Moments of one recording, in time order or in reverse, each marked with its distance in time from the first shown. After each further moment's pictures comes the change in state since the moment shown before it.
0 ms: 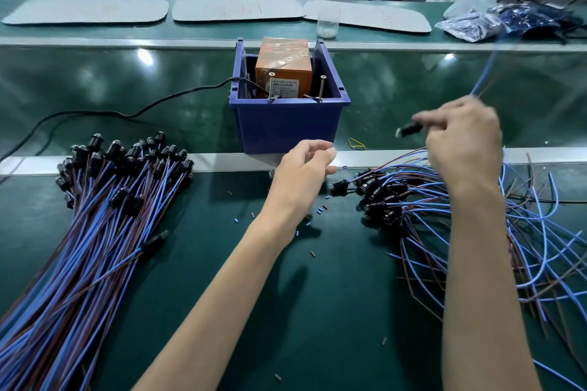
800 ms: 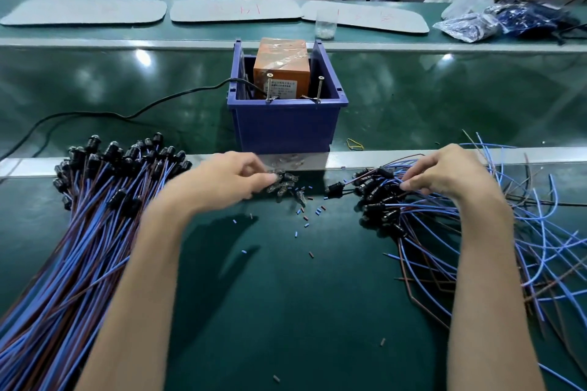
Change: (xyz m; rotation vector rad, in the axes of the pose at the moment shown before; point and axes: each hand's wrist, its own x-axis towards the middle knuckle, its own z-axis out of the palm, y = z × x) left_hand 0.008 0.012 -0.096 0.829 -0.246 -0.039; right_hand 0.003 0.038 0.008 0.047 -0.564 0.241
